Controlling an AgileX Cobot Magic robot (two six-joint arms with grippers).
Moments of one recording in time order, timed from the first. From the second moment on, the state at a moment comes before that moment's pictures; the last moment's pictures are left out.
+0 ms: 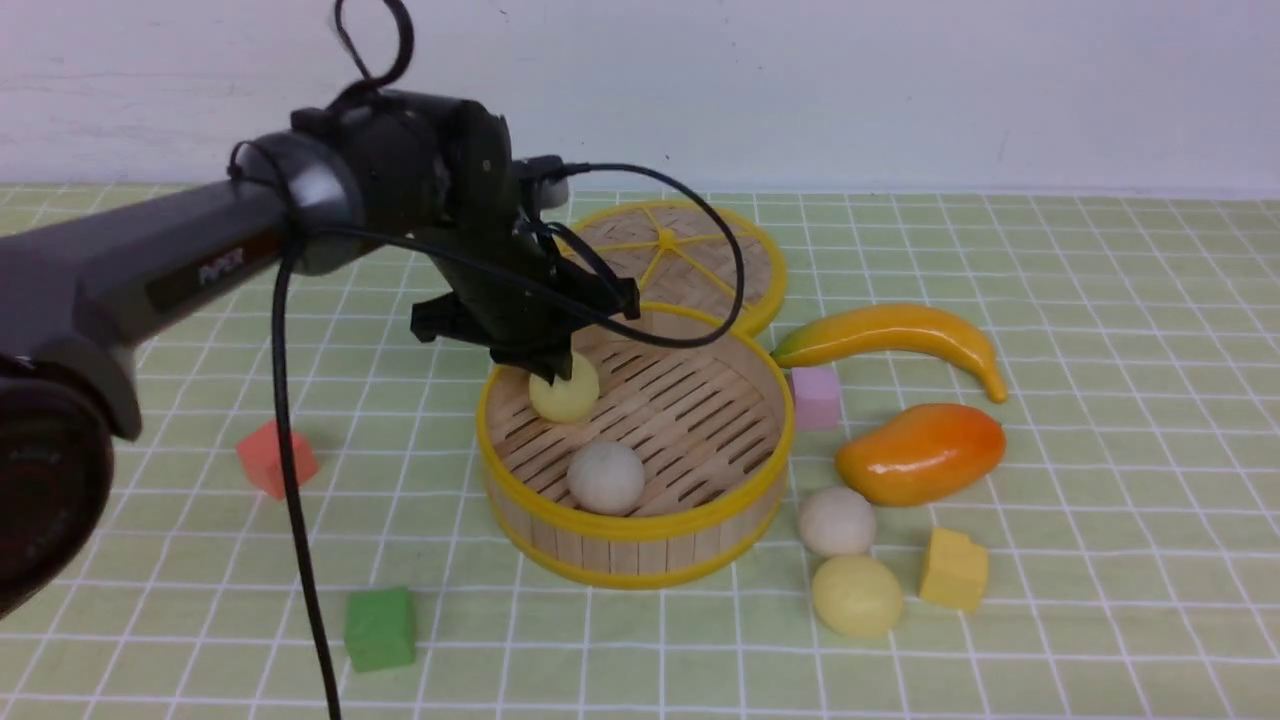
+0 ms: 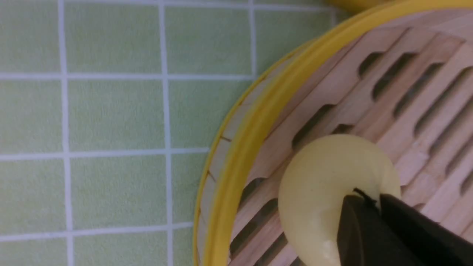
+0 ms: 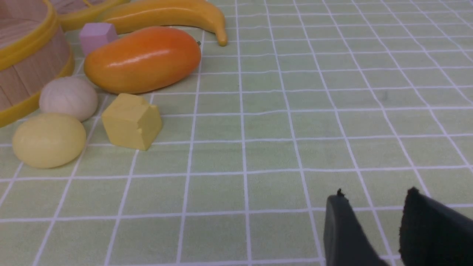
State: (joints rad) right arm -0.09 -0.01 0.02 0.08 0.39 -0.07; left arm -0.40 2.13 -1.81 -0.06 0.81 -0.37
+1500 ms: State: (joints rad) right arm -0.09 -0.01 0.02 0.08 0.39 -0.07; left arm -0.40 0.10 -0.52 -0.05 0.80 -0.36
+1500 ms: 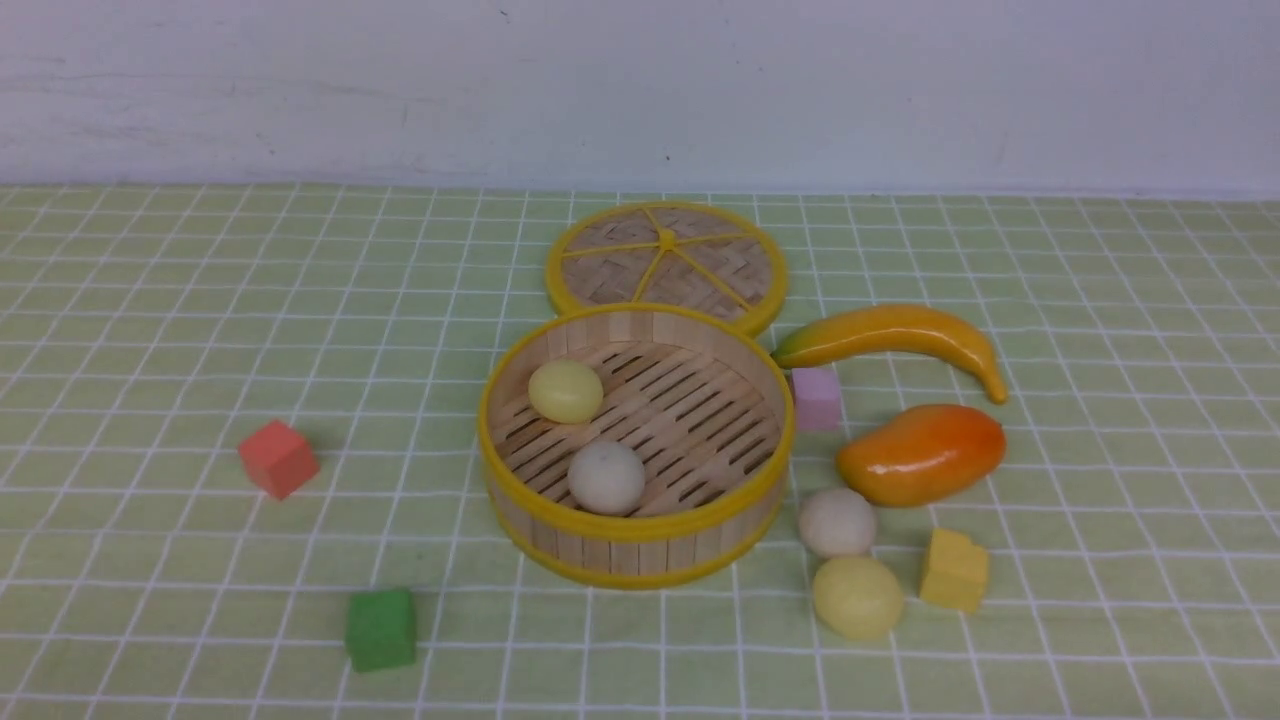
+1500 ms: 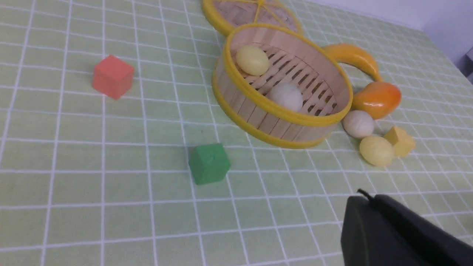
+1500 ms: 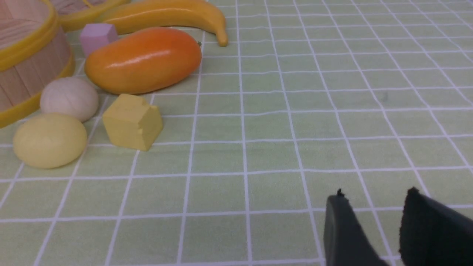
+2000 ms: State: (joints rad) right arm -0.09 -0.01 0.02 0.08 0.39 -0.07; left arm -0.40 -0.02 -0.46 0.02 0.78 -0.36
